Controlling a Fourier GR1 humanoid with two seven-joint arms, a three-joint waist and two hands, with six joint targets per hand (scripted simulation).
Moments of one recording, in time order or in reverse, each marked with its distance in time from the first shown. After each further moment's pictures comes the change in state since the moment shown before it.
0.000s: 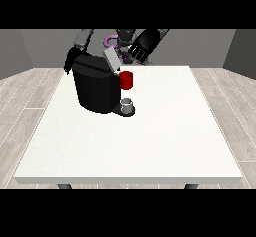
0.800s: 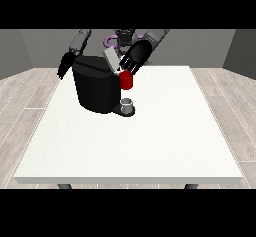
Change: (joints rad) left arm -0.090 0.011 0.004 0.049 -0.021 0.012 -0.008; right arm -0.073 -0.039 -0.049 0.003 -0.015 0.002 -0.004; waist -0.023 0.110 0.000
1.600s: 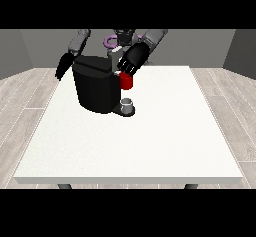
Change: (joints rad) left arm -0.032 0.012 0.006 0.039 -0.014 0.013 -0.026; right arm -0.020 -0.010 -0.011 0.006 -0.008 0.006 0.012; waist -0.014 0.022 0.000
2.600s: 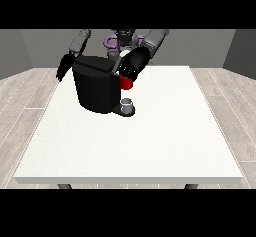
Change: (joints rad) left arm 0.011 0.029 -0.063 0.008 -0.102 0.103 -0.076; right arm -0.008 0.010 0.008 -0.016 0.014 -0.022 0.013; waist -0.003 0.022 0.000
